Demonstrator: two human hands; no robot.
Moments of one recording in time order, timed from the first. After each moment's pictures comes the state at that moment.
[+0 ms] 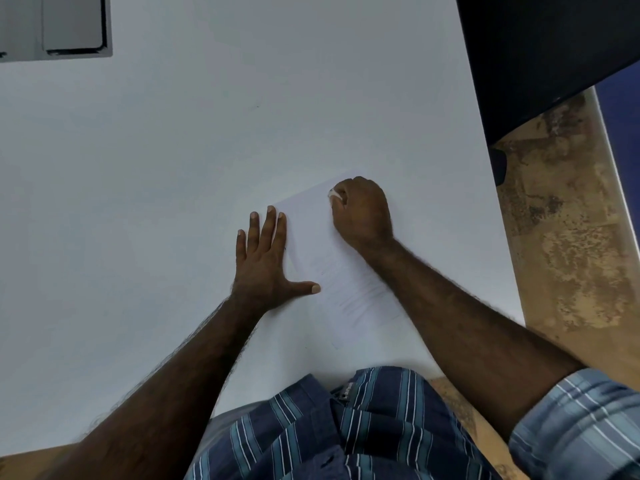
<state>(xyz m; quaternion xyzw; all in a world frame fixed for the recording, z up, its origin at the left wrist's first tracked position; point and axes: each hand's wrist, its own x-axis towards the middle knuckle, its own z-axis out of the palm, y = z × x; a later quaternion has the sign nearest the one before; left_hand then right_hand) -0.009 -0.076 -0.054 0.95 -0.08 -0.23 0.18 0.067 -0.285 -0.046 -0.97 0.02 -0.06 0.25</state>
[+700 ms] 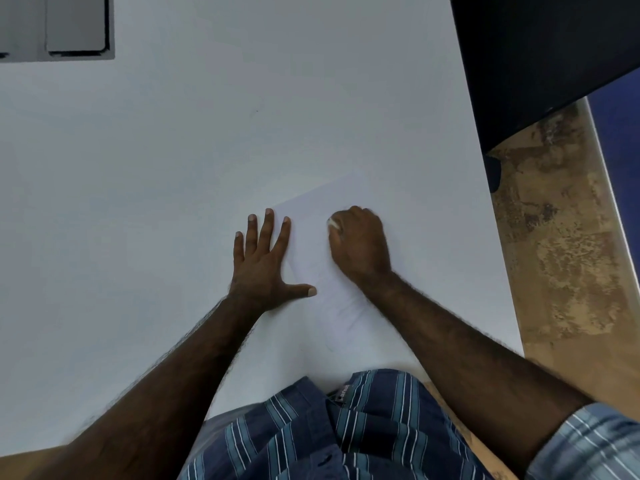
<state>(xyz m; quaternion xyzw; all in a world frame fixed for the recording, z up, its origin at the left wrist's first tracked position) -0.007 -0.078 -0.052 0.95 -0.09 -0.23 0.17 0.023 -0.289 -0.050 -0.97 -0.04 -0.03 0.22</state>
